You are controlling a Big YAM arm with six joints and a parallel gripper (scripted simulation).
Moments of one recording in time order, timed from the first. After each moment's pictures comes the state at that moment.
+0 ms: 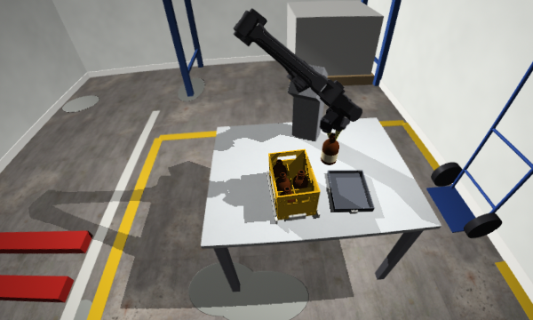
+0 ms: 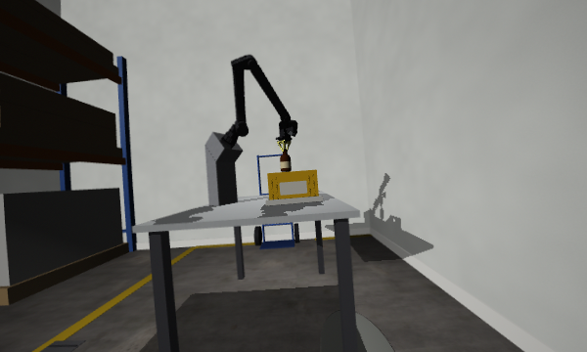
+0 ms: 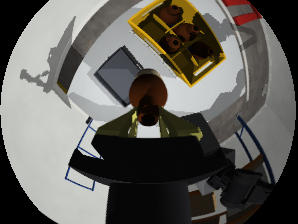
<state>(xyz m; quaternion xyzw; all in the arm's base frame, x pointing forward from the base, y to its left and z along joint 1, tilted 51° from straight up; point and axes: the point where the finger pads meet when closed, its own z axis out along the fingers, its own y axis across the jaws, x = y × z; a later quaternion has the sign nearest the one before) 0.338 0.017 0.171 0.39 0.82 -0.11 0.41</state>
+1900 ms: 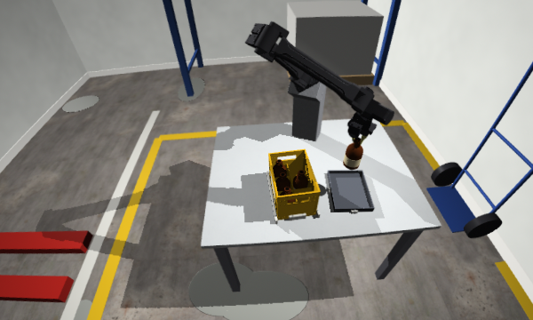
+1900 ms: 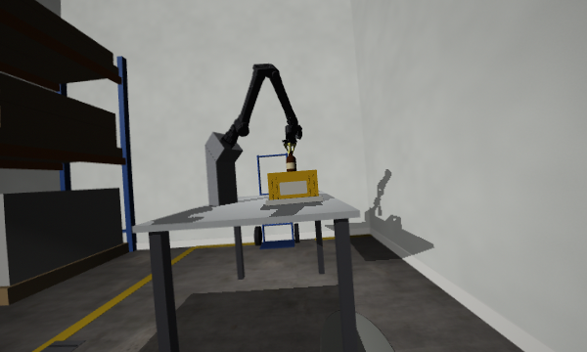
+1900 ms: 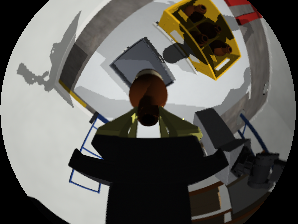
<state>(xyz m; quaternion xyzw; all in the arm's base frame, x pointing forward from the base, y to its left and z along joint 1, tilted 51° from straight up) 0.398 0.101 0.158 0.40 0.81 -0.11 0.41</state>
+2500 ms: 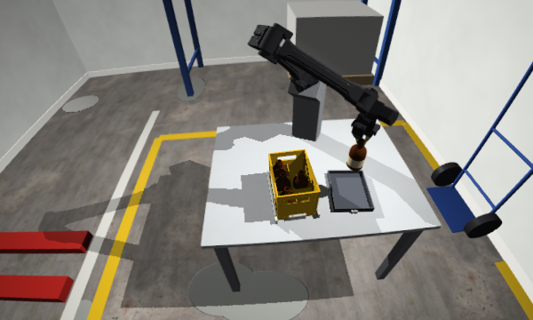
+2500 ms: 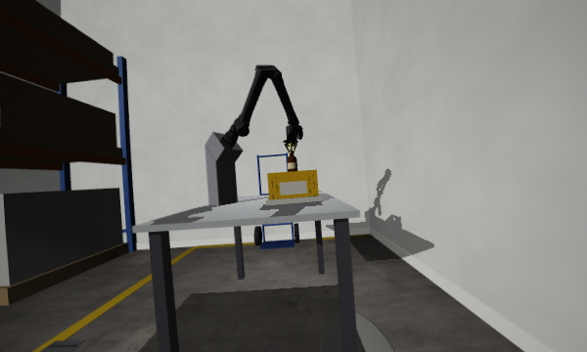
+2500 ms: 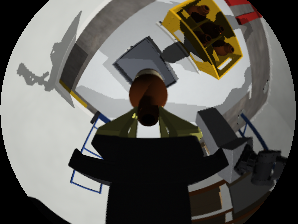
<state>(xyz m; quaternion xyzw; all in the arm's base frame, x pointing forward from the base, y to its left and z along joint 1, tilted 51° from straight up) 0.408 0.114 0.157 0.40 0.81 -0.11 0.41</state>
